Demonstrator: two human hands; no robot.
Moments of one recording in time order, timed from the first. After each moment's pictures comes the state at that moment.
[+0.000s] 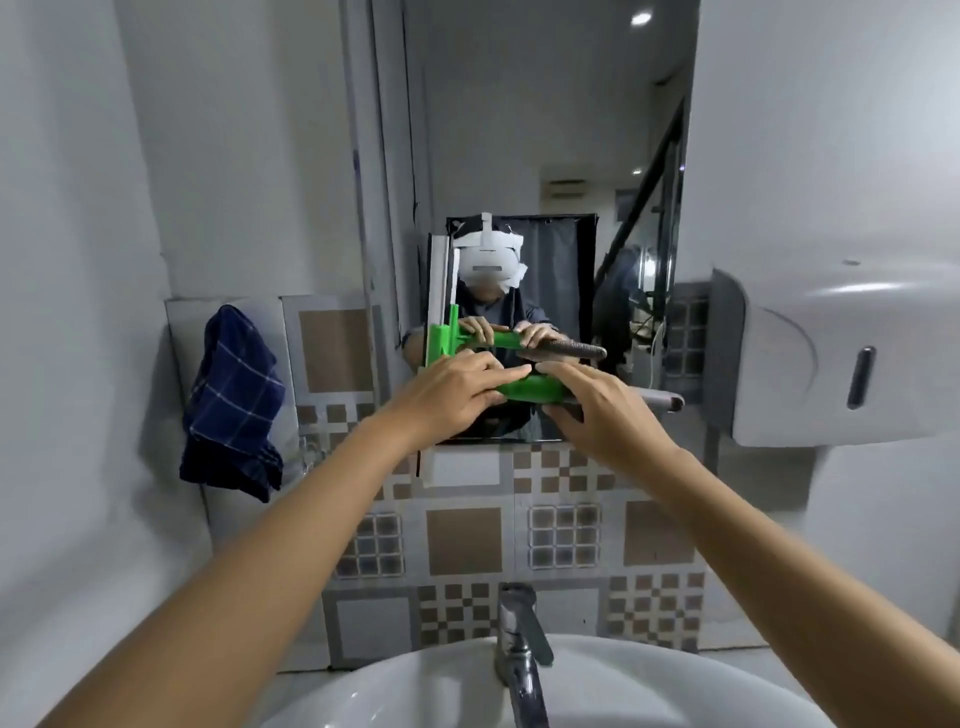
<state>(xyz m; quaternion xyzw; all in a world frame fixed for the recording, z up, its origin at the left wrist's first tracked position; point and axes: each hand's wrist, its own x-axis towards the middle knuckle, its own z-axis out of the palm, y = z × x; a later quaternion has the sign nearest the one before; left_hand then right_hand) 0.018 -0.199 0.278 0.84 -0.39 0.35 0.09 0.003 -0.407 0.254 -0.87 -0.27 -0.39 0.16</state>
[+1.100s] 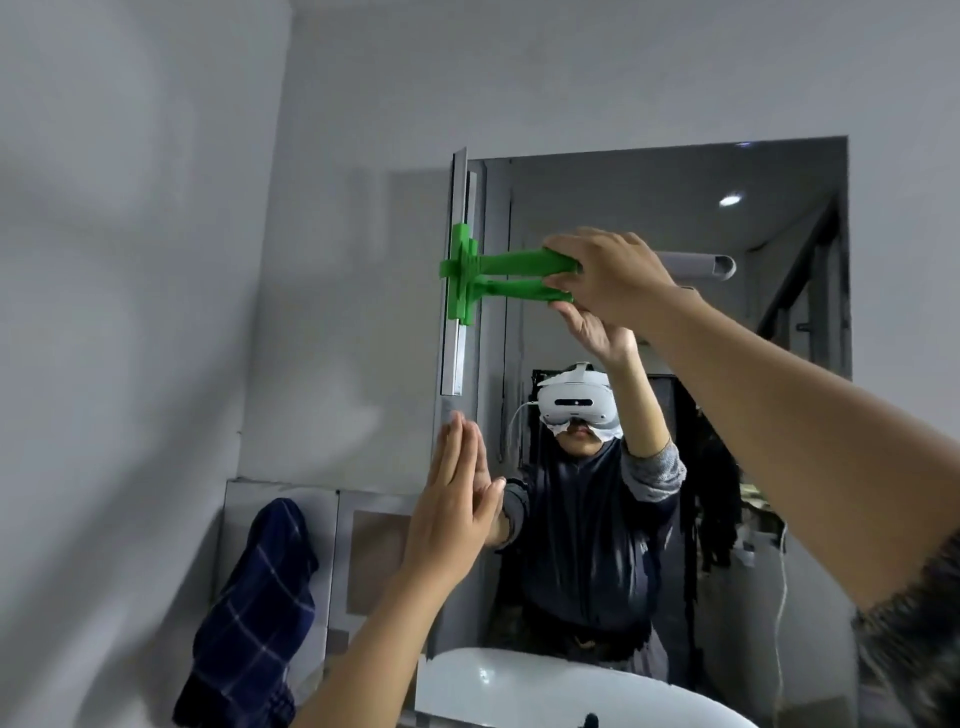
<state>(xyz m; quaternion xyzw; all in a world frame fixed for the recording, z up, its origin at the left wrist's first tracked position) 0.146 -0.139 0.340 0.80 -0.14 0.55 0.19 0.117 -0.323 0.573 -0.76 -0.34 -0.55 0.05</state>
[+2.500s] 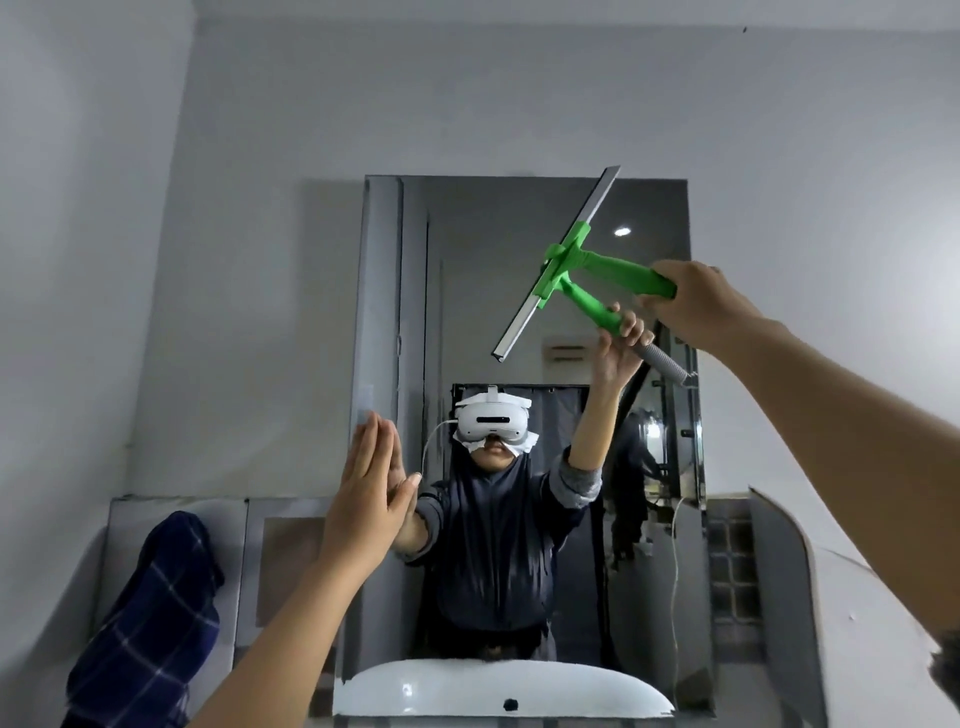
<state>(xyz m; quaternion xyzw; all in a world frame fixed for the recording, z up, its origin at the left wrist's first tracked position) 0.133 -0.143 0.345 0.79 -0.15 0.55 0.23 0.080 -0.475 0.536 -0.82 -0.15 -0.52 0.19</state>
